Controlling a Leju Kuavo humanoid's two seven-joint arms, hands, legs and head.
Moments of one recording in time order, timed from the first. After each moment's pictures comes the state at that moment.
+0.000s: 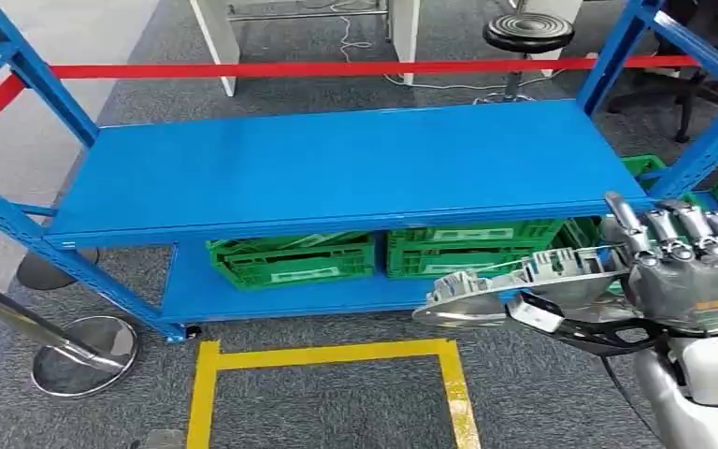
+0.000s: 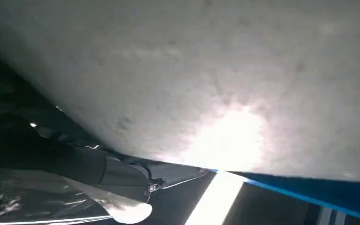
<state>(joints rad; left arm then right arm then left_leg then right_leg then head) -0.04 -0.17 0.13 -0.19 -0.39 0.62 -0.41 0.02 -0.34 0.28 -1.99 1.48 -0.67 -0.12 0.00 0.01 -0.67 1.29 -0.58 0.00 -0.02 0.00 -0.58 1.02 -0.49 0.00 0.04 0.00</state>
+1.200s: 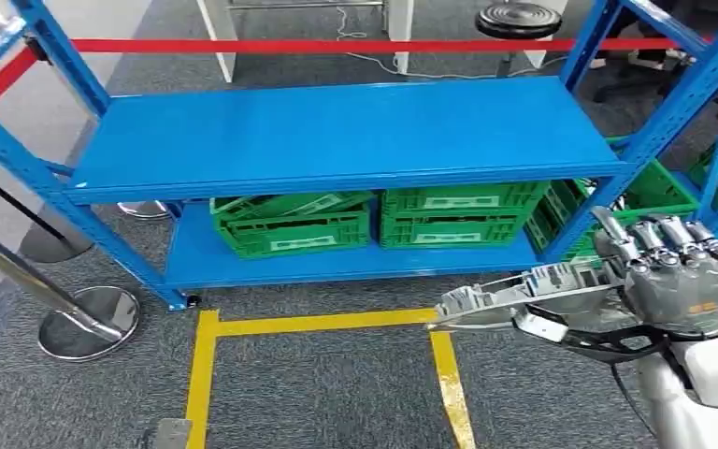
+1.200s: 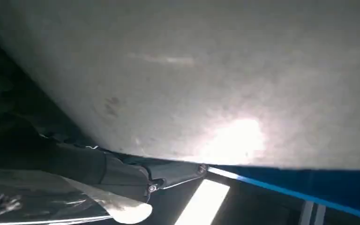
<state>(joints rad) -0.07 -0.19 0.10 -0.19 -0.40 0.60 -0.38 0.03 -0.26 0.18 -1.92 1.33 -0.67 -0.36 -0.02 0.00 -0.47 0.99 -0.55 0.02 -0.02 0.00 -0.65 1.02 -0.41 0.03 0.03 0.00</state>
